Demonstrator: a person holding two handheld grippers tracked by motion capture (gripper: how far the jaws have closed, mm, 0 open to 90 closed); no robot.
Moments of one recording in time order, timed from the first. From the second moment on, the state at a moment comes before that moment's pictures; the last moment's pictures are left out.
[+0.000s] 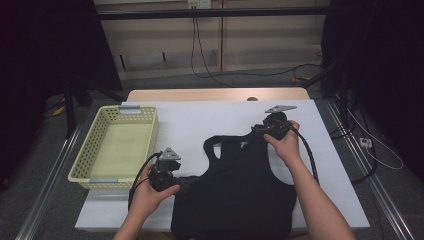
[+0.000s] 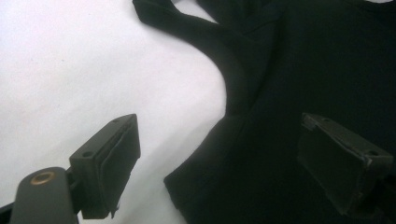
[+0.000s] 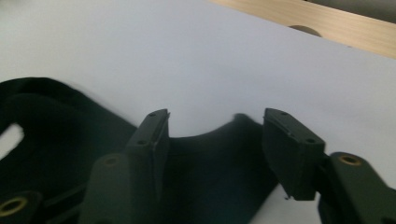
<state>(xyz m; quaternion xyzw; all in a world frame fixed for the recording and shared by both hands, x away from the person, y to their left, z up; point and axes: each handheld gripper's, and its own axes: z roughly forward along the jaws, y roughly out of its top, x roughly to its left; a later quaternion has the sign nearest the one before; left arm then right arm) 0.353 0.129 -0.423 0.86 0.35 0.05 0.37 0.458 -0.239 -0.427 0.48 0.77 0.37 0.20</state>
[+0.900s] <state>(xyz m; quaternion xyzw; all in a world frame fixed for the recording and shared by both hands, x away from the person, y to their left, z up) 0.352 0.134 -0.424 0.86 0.35 0.05 0.37 0.428 -0.142 -0.431 0.37 0.82 0.41 0.12</state>
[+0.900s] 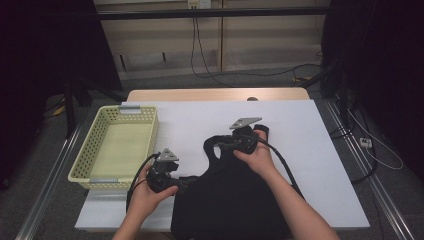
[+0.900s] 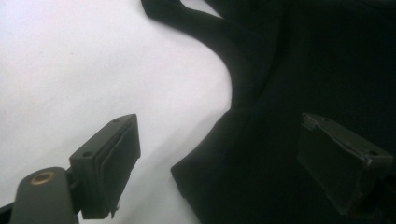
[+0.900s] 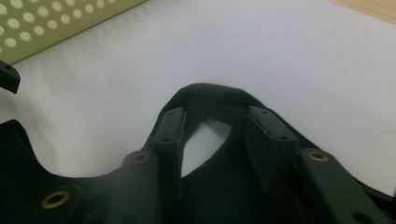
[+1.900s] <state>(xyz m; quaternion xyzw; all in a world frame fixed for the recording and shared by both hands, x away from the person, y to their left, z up) 0.350 0.138 -0.422 0.86 0.35 0.06 0.37 0.433 -0.141 -0.417 0.37 0.82 0.41 0.13</state>
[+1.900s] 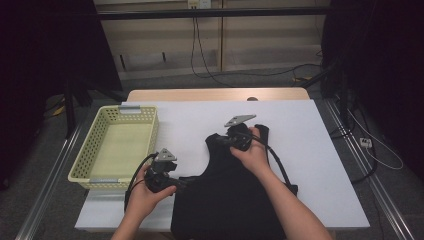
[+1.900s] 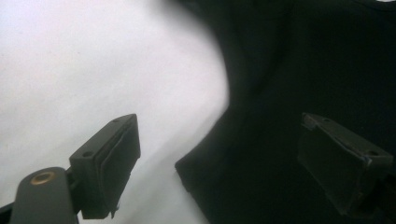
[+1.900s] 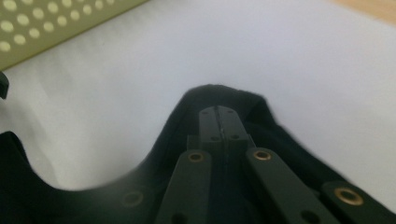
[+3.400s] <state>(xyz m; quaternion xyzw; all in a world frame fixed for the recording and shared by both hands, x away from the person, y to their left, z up) 0.348 0.141 -0.423 0.86 0.36 0.05 0.37 0.471 -0.121 -0.454 0.41 0.83 0.36 0.13</state>
